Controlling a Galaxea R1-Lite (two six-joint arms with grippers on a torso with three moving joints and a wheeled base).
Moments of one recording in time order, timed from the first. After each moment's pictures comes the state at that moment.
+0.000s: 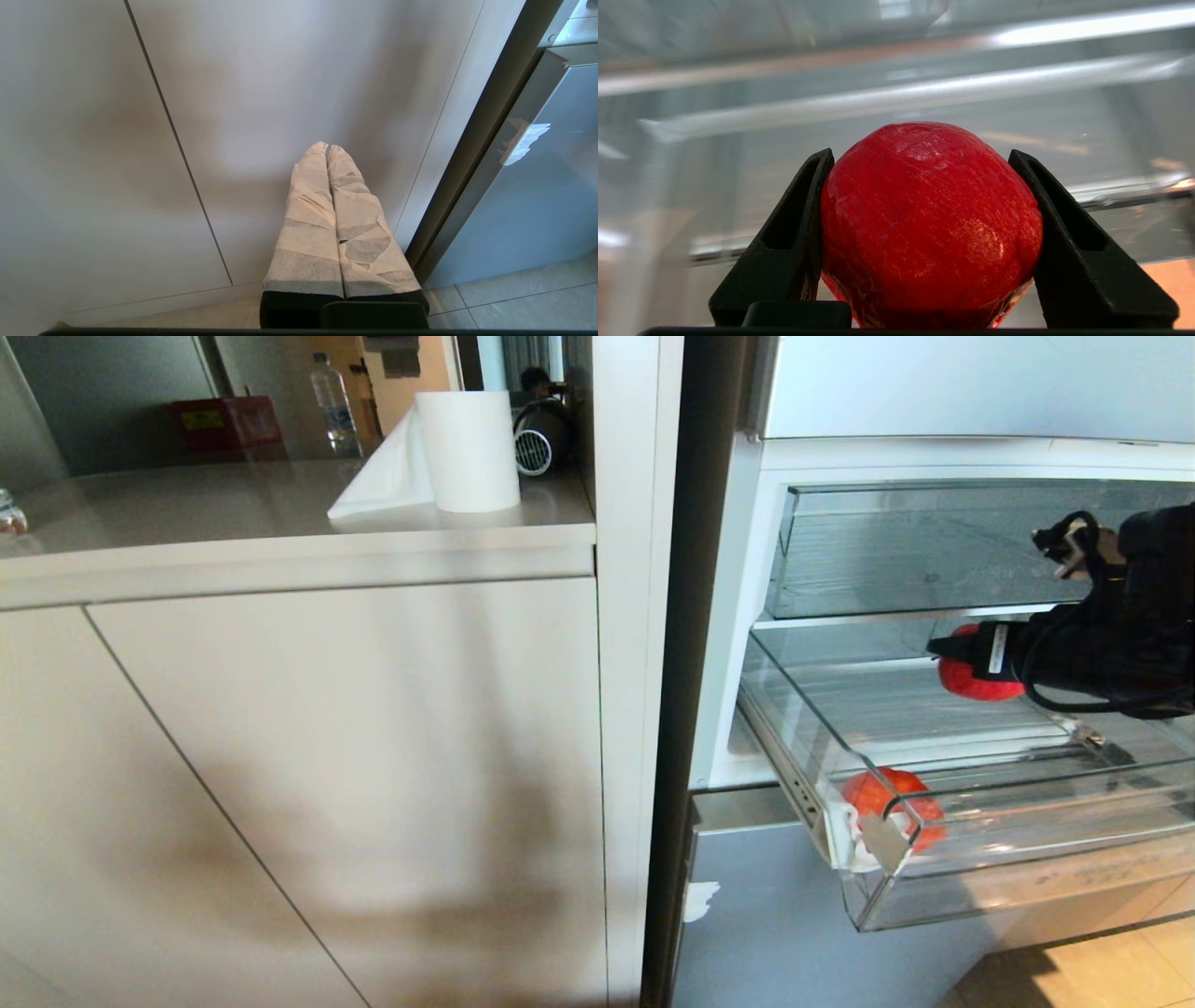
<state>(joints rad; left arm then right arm) -0.01 0.00 -0.01 0.04 0.00 0.00 -0.02 1.70 -1.17 -0.20 0.01 0.05</state>
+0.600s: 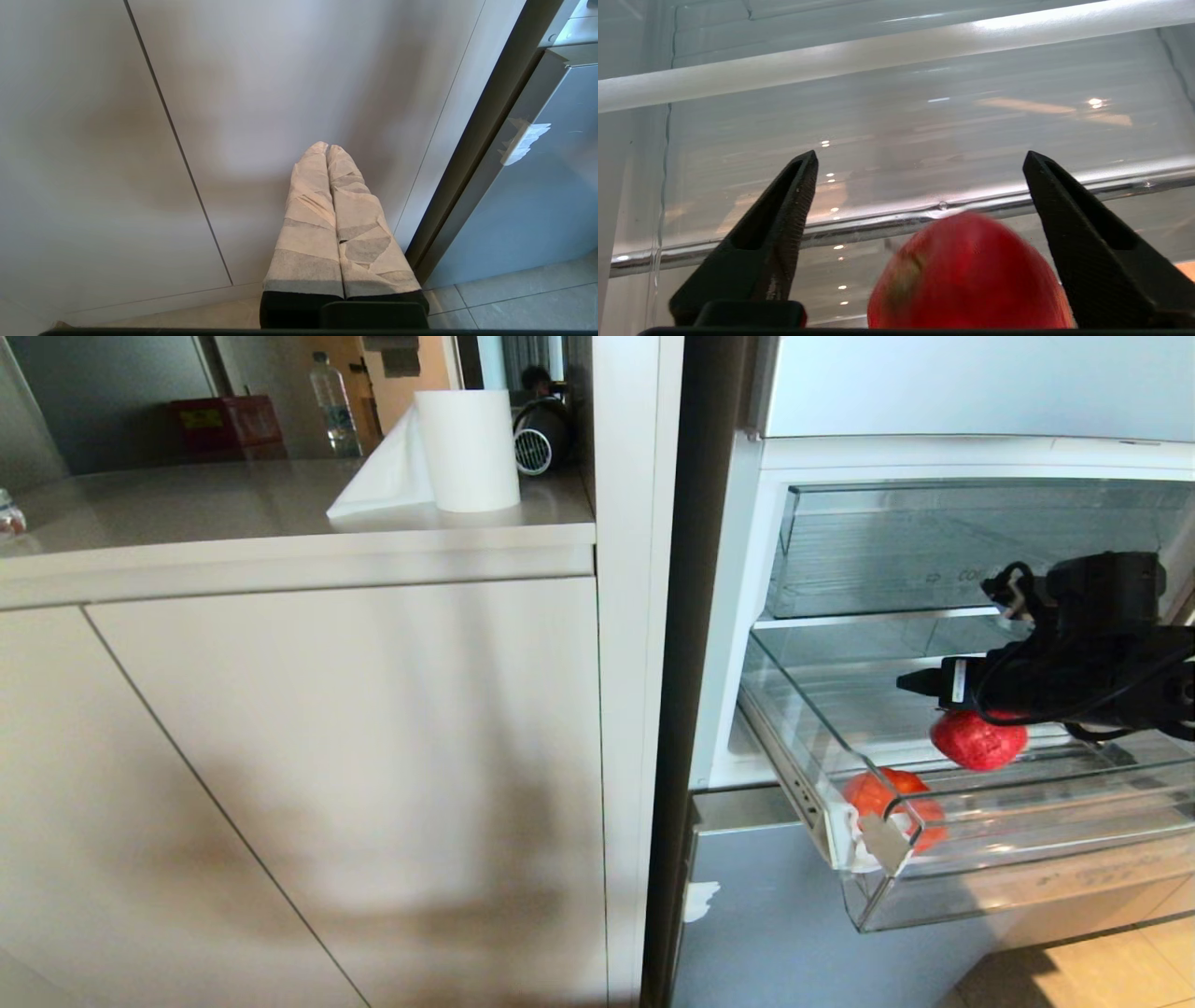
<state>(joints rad) -0.01 0.00 -0.01 0.04 0.00 0.00 -0.04 1.83 -1.20 -0.20 0.01 0.05</state>
